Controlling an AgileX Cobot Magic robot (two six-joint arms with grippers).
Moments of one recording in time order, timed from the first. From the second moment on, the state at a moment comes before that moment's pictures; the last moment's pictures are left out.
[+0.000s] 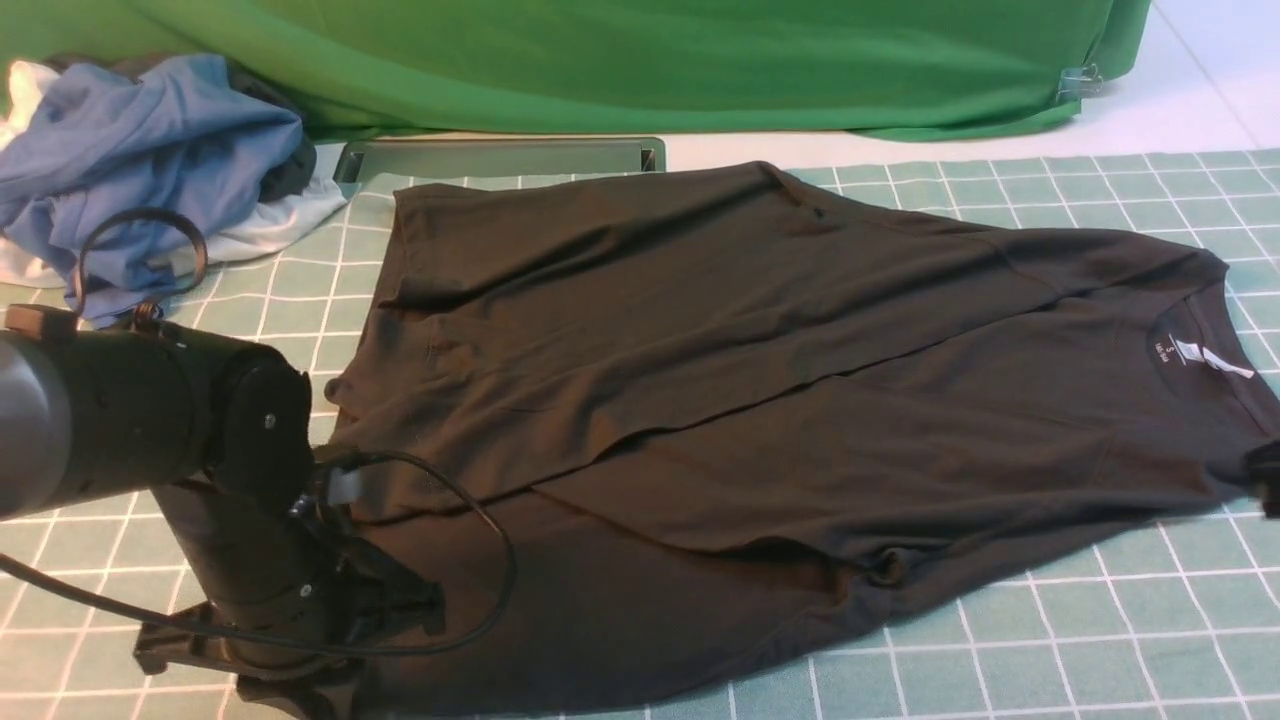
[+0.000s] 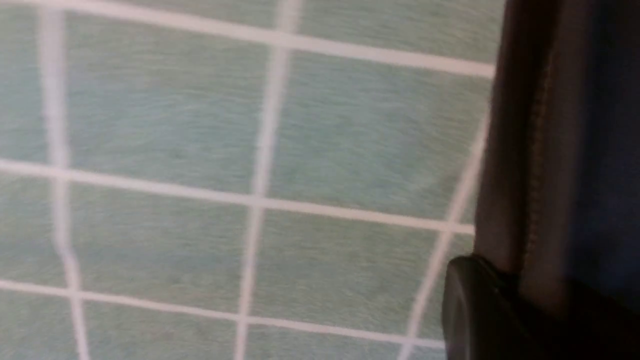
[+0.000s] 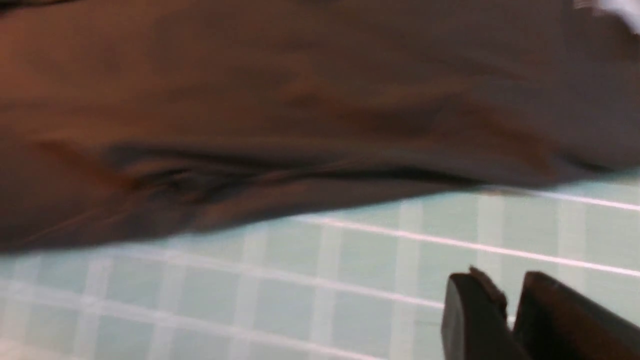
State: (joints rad) right arm 0.11 0.98 -0.75 0.20 0.84 -0.12; left arm -0.34 1.63 -0.78 -0.08 0.88 -0.34
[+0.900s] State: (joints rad) right arm 0.63 1.58 -0.97 0.03 0.88 0.04; left arm -0.11 1.44 -0.76 -0.09 0.95 -0.30
